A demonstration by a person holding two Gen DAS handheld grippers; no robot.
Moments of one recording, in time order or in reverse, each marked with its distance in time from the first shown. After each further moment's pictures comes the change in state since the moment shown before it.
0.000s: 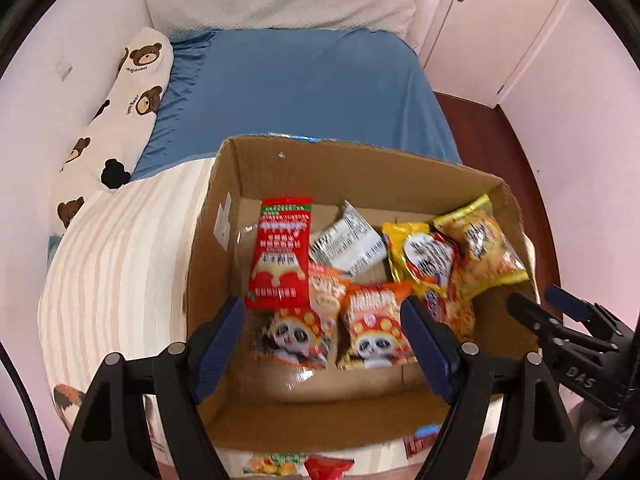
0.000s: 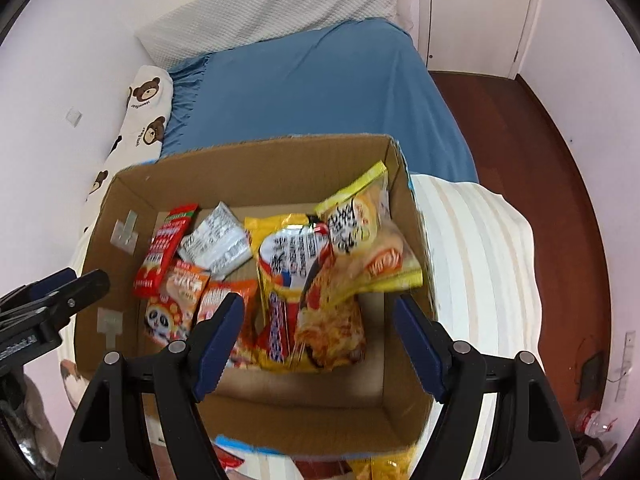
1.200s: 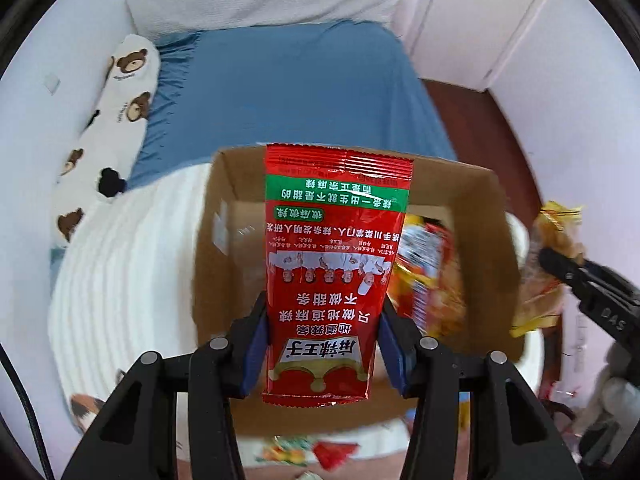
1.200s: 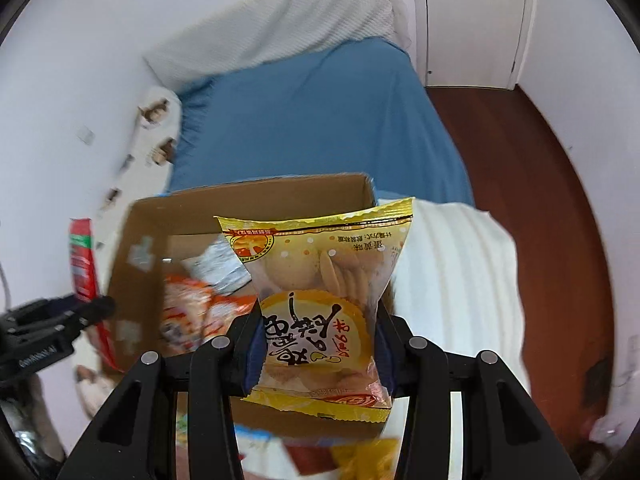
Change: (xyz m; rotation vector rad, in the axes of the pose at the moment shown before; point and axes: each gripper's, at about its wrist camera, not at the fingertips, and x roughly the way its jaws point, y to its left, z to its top) left arm -0.003 0.023 0.028 0.083 0.076 0.000; right arm -0.036 -0.033 0.030 0.003 -0.043 0.014
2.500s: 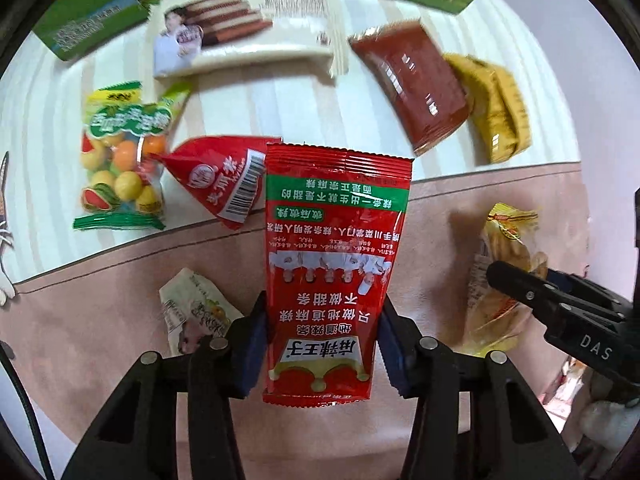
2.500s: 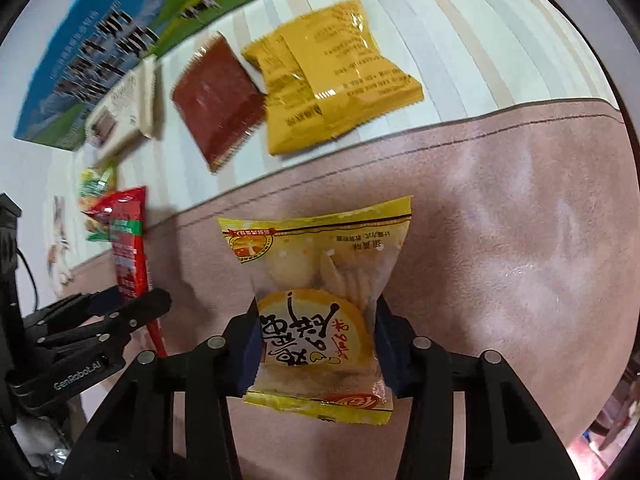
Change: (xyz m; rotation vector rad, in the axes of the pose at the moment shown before) left arm 0.092 -0.060 -0.313 0.150 0.360 -0.111; right arm 0.073 -0.046 -0.366 0.286 0.345 0.119
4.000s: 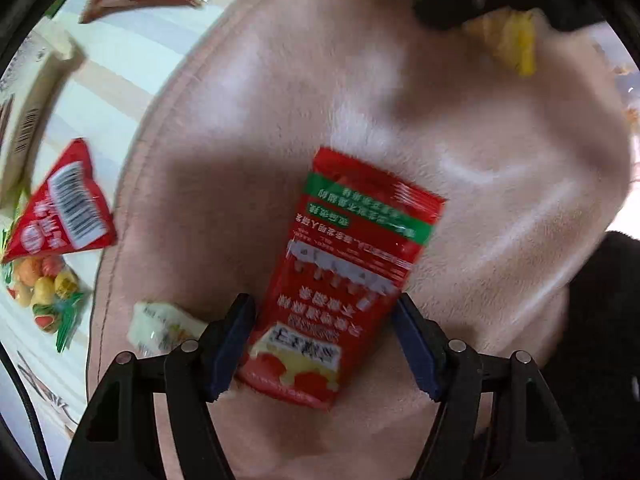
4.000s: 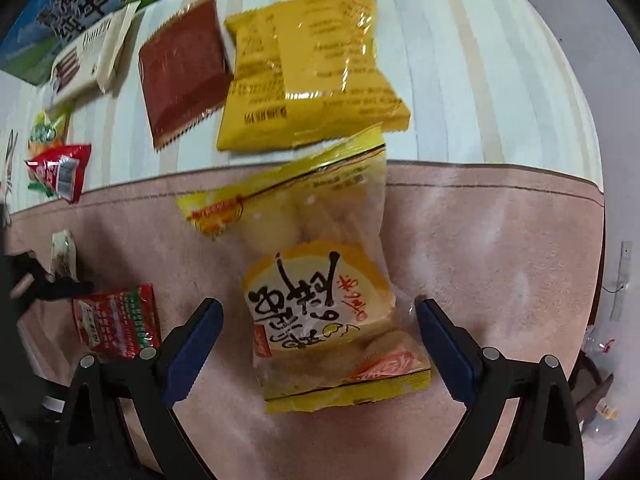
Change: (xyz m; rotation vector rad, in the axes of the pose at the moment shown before) left arm 0.093 -0.105 -0.017 0.718 0.251 0.205; right arm 0.014 -0.006 0.016 -0.227 0.066 -0.259
